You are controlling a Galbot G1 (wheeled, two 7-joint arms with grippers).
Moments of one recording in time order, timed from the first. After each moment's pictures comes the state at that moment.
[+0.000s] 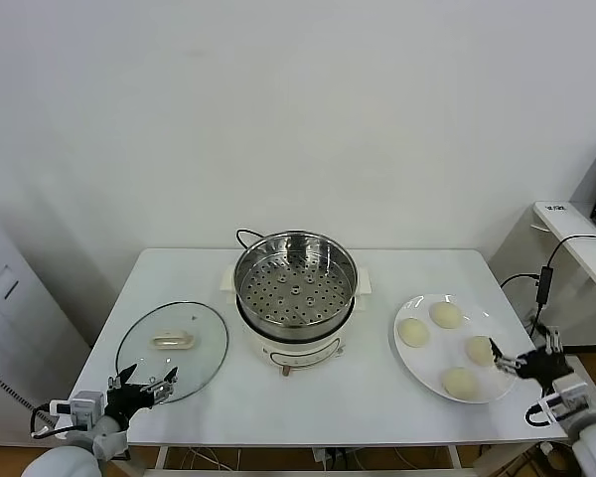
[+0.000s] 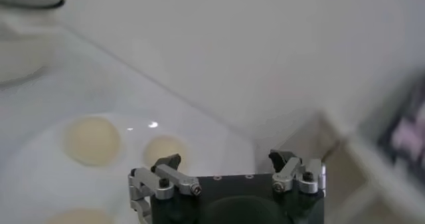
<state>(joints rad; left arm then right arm) 1.51 -1.01 -0.55 -1.99 -0.59 0.45 -0.13 -1.46 0.84 0.81 1.74 0.01 -0.08 -0.16</state>
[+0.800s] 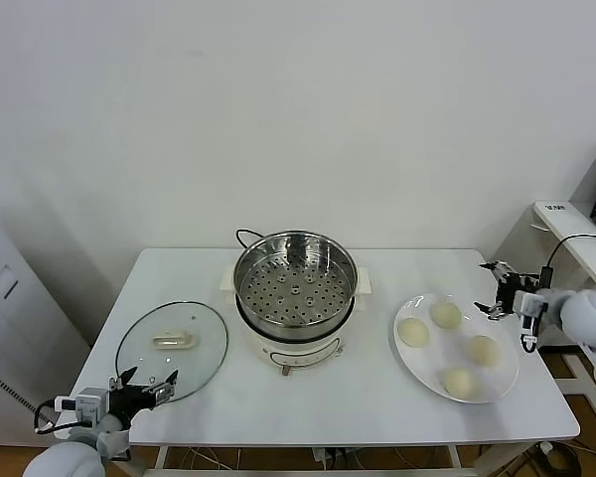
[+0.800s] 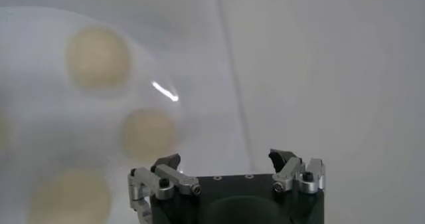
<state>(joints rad) 1.49 -1.04 -0.55 -1.99 -0.54 0.53 -0.13 -0.60 0.58 0.10 1.28 -0.32 0.07 -0.74</state>
